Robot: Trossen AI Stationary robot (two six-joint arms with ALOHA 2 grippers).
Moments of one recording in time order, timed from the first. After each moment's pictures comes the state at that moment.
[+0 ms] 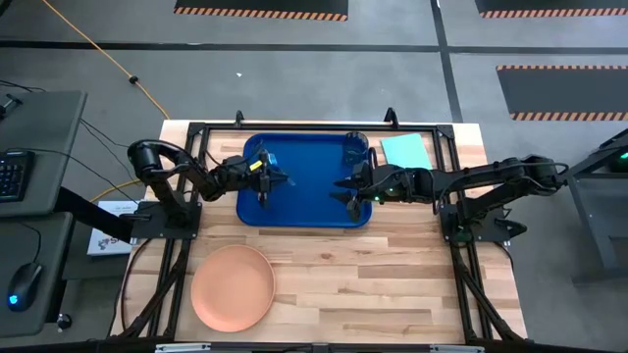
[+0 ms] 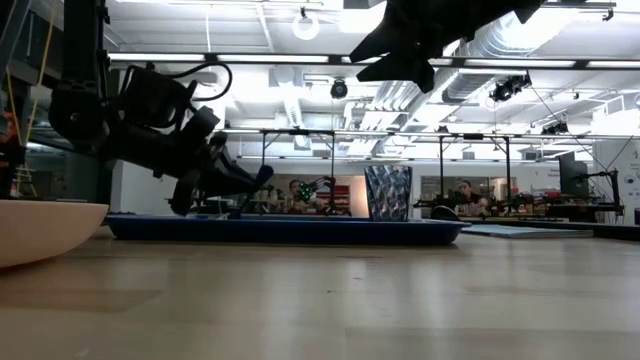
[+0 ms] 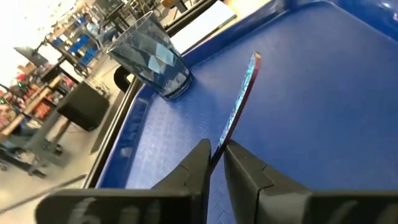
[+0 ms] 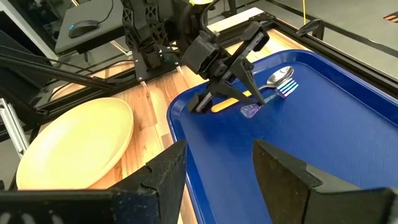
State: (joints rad) left arm 0.46 1.72 0.23 1.22 0.20 0.69; right arm 0.01 1.32 0.87 0.05 0.19 0.36
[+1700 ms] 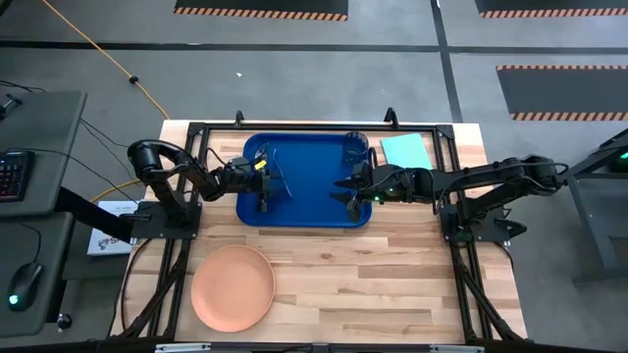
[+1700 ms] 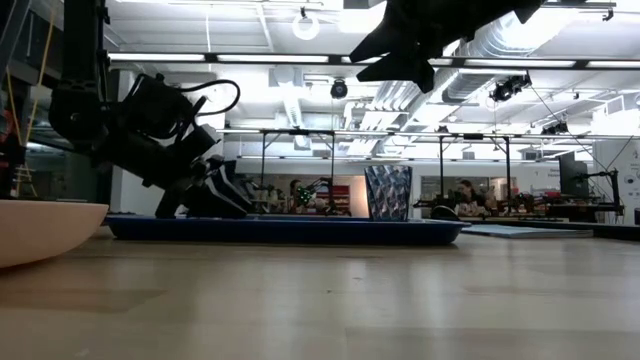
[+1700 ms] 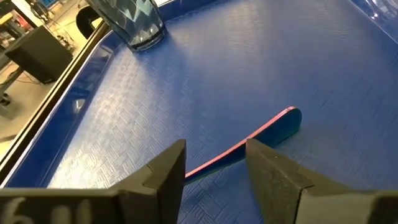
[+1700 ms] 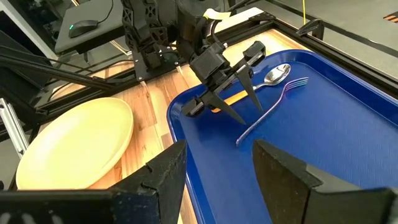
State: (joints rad) left arm 0.46 1.72 0.23 1.06 0.20 0.53; right arm 0.01 1.32 0.87 0.05 0.19 0.36
